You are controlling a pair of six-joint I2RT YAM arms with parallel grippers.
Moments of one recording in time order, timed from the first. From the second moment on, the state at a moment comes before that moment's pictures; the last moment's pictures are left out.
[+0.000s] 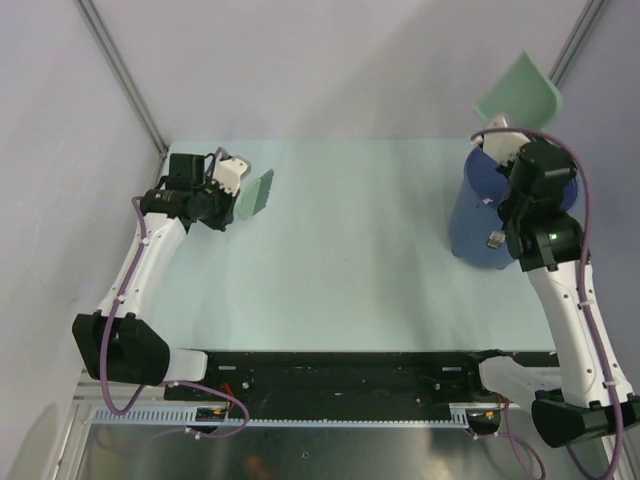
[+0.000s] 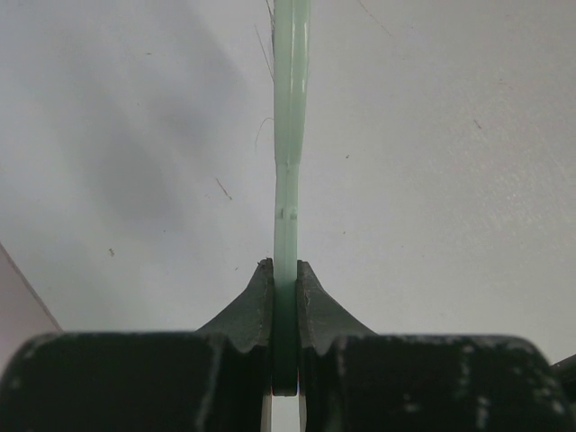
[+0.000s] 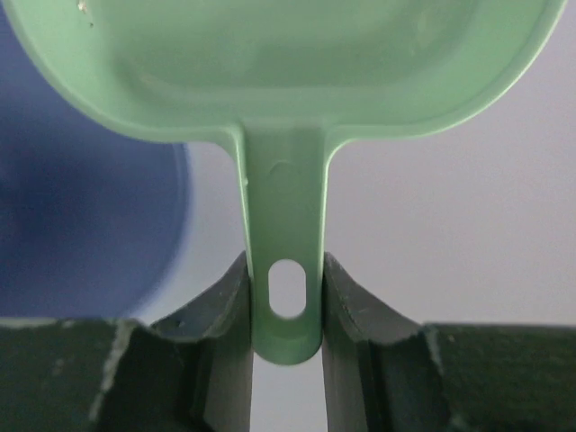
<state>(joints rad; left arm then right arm) -0.10 1.35 1.30 -0.83 0.22 0.44 0.16 1.04 1.32 -0.43 0.81 -1.19</state>
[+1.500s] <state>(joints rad) -0.15 1.42 1.32 -0.84 0.18 0.40 0.60 1.88 1.39 -0.69 -0.05 0.34</state>
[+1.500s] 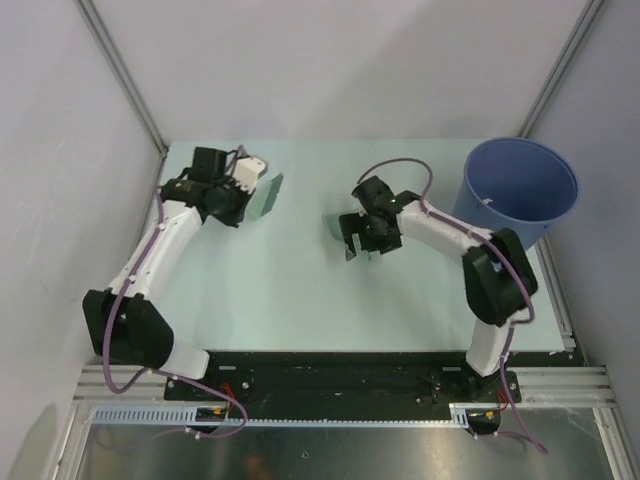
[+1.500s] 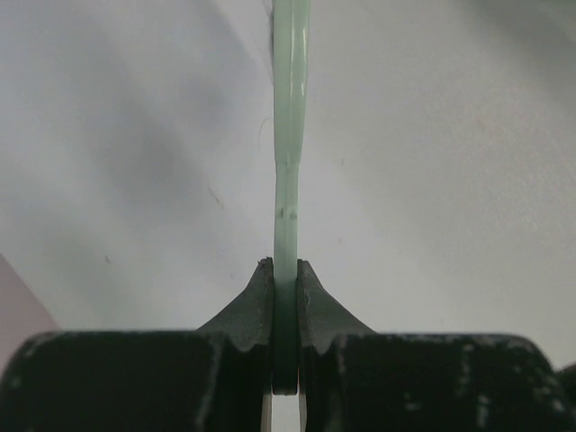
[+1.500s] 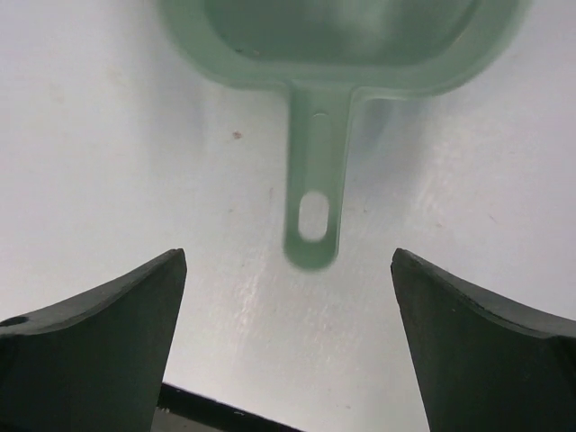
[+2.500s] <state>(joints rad) -0.98 2.10 1.65 -0.69 -0.70 0.69 0.31 1.09 1.39 -0.95 0.06 0.29</state>
